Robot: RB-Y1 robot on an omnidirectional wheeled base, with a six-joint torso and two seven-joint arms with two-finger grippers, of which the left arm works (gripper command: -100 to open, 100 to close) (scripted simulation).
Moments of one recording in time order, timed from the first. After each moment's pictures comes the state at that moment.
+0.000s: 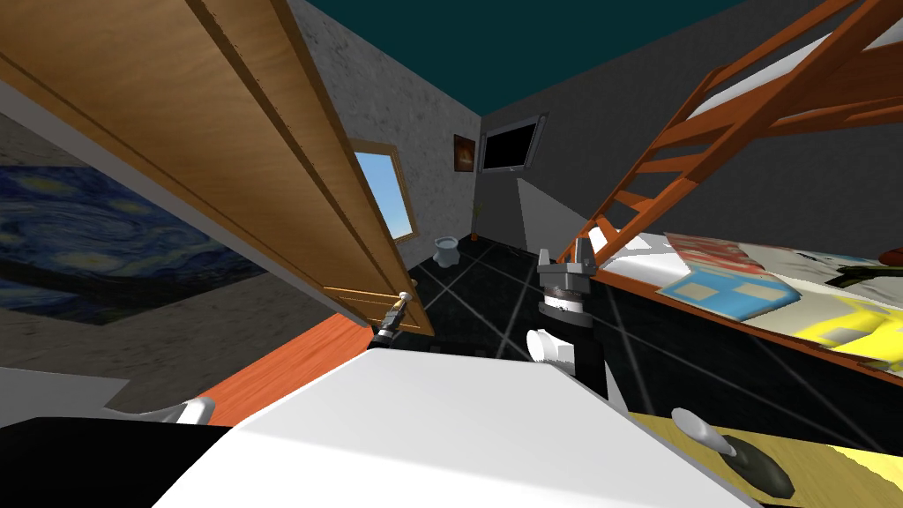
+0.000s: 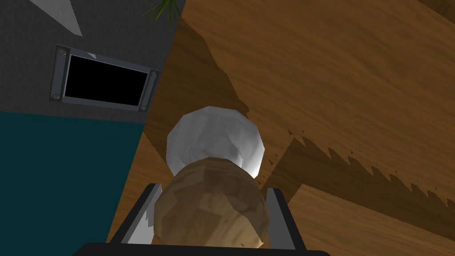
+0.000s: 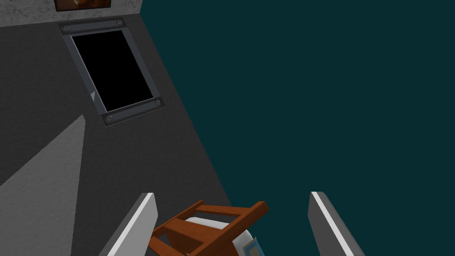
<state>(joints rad) 0.21 0.33 -0.10 -0.86 0.07 -0.95 -0.92</state>
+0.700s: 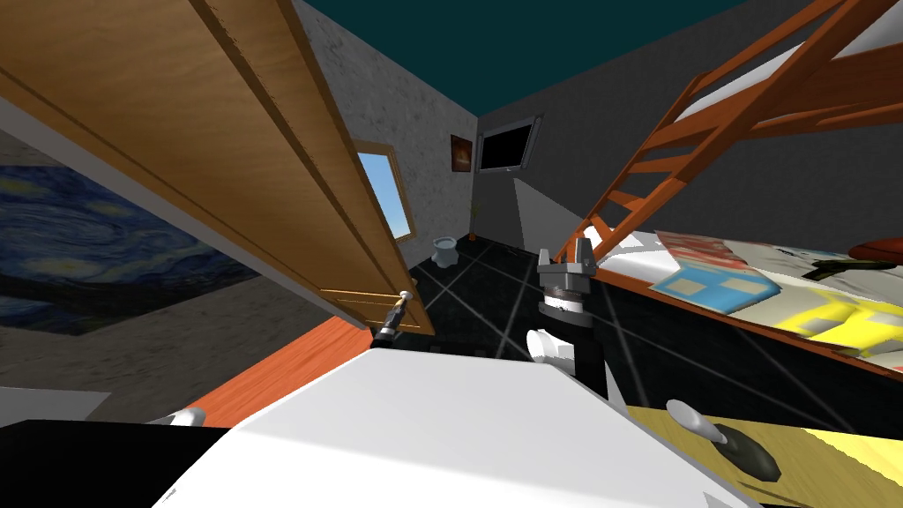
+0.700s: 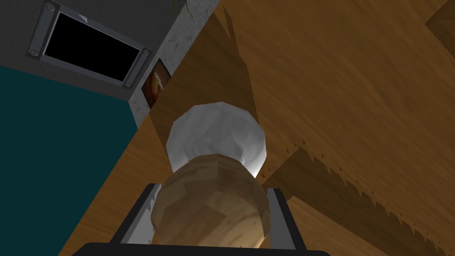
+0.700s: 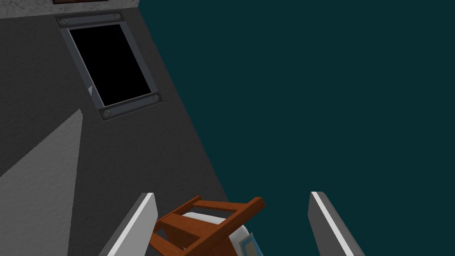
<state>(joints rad) 0.19 0.31 -0.10 -0.85 0.12 -0.94 -0.75</state>
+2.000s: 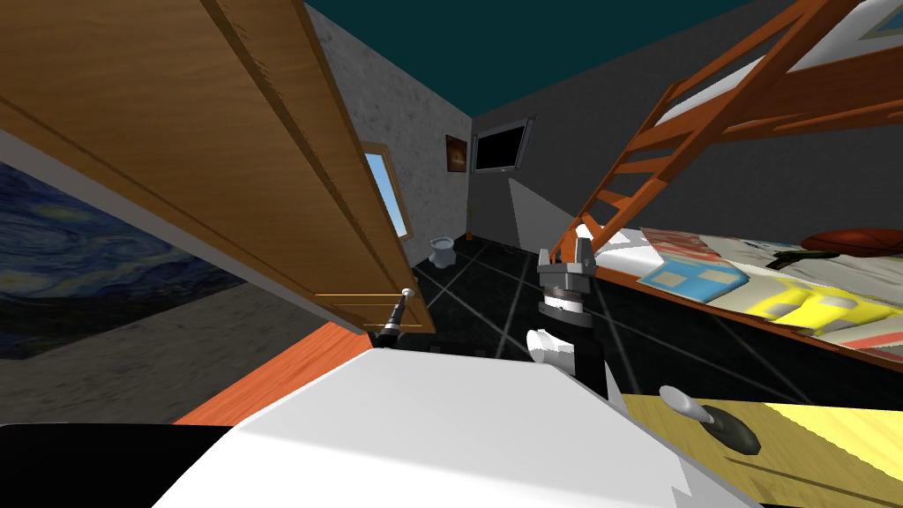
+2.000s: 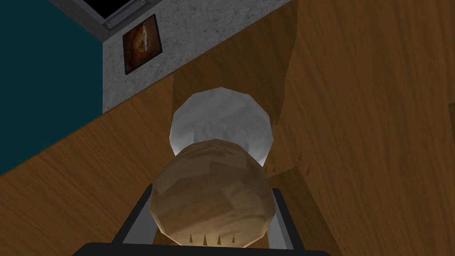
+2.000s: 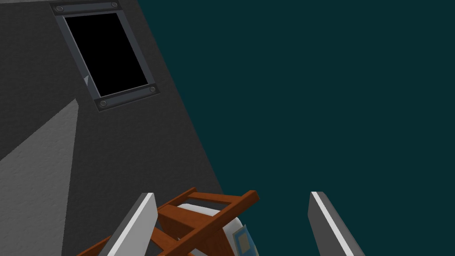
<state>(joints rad) 0.14 0.27 -0.09 -0.83 0.21 -0.93 -0.43</state>
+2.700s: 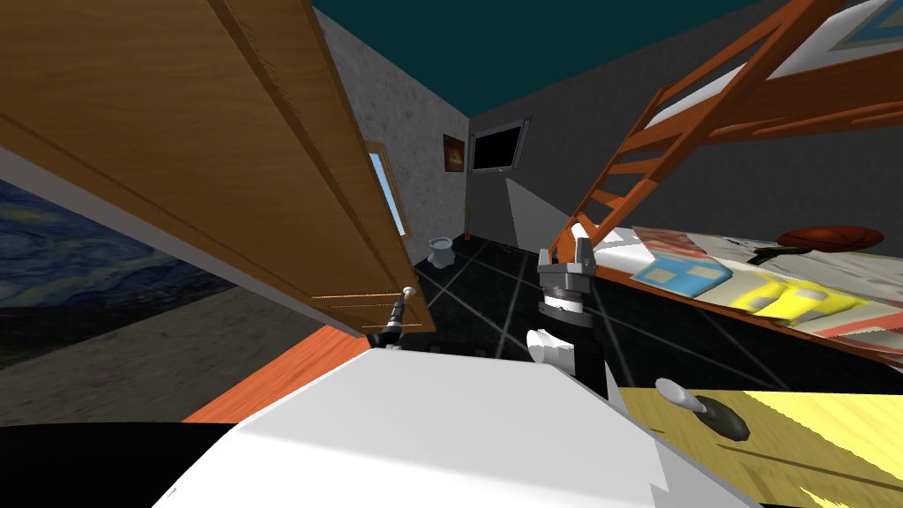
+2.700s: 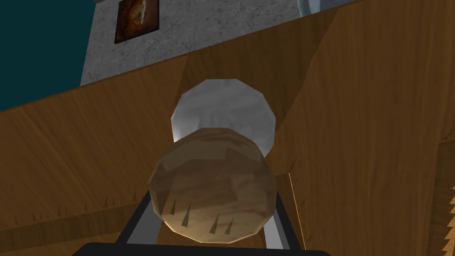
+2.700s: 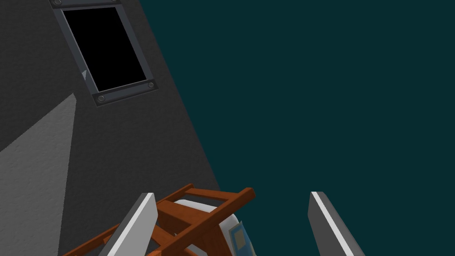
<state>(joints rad) 0.11 0.24 -0.09 -0.81 0.27 -0.92 -0.27</state>
